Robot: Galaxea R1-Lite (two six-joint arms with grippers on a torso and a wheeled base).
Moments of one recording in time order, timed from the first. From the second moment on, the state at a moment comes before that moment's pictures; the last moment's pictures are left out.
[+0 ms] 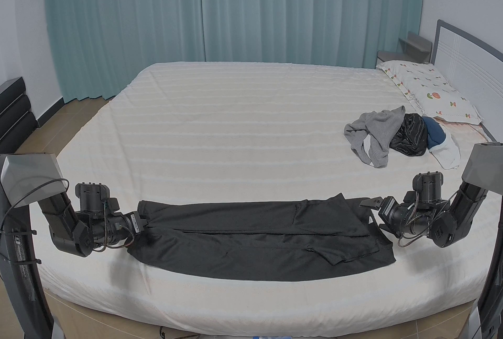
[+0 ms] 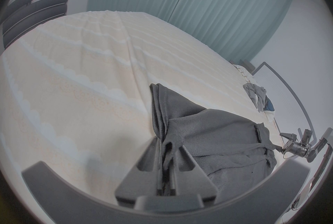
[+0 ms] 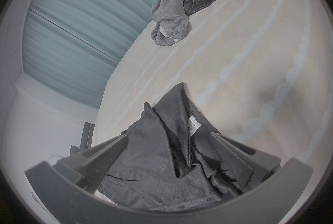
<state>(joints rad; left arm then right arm) 0.04 2.28 -0.63 -0.96 -0.29 -0.35 0.08 2.20 -0.61 -0.96 0.25 0.80</state>
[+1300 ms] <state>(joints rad) 0.08 2.23 -0.65 -0.95 -0.29 -0.39 0.04 2.22 -0.63 -0.96 0.26 0.80</state>
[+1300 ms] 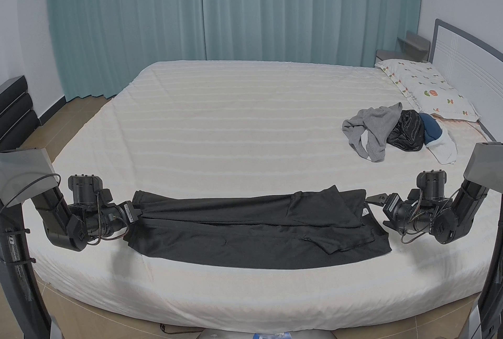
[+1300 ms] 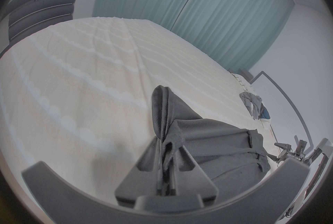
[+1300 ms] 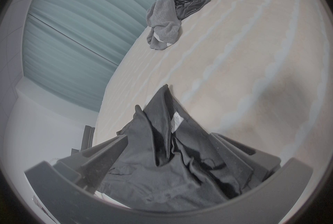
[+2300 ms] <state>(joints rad) 0.06 2.23 -0.70 -0.96 -0.28 -0.55 0.04 2.22 -0.64 -0.96 0.26 0.80</state>
